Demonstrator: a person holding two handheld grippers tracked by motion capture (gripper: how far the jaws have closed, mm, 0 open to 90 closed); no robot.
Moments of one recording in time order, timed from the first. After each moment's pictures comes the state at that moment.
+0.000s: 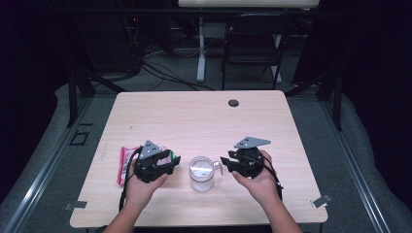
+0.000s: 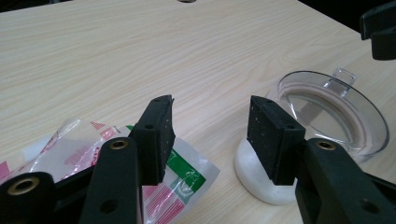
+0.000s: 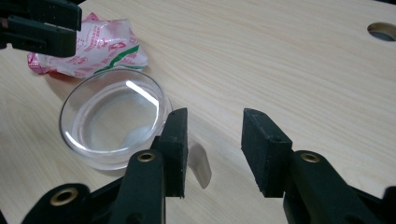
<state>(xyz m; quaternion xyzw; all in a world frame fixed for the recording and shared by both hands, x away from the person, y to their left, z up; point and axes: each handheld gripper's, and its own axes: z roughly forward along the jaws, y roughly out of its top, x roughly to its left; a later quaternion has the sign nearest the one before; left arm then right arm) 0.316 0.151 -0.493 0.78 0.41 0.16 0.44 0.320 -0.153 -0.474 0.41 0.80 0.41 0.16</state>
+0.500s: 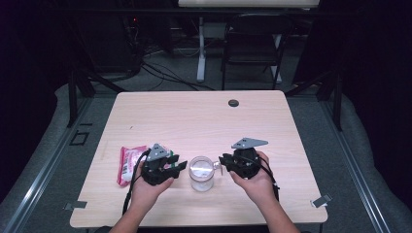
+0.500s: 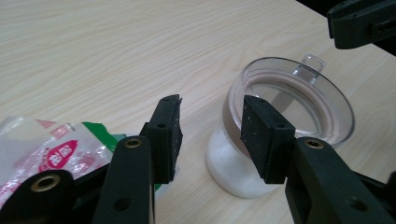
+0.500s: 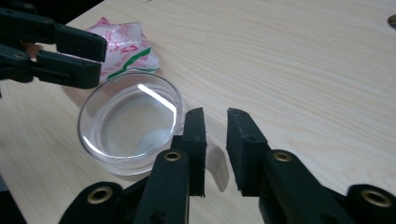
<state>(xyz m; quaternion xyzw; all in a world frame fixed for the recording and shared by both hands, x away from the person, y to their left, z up) 0.313 0.136 -0.500 0.80 0.39 0.13 0.44 0.318 -0.146 -0.477 0.42 0.80 0.41 0.13</state>
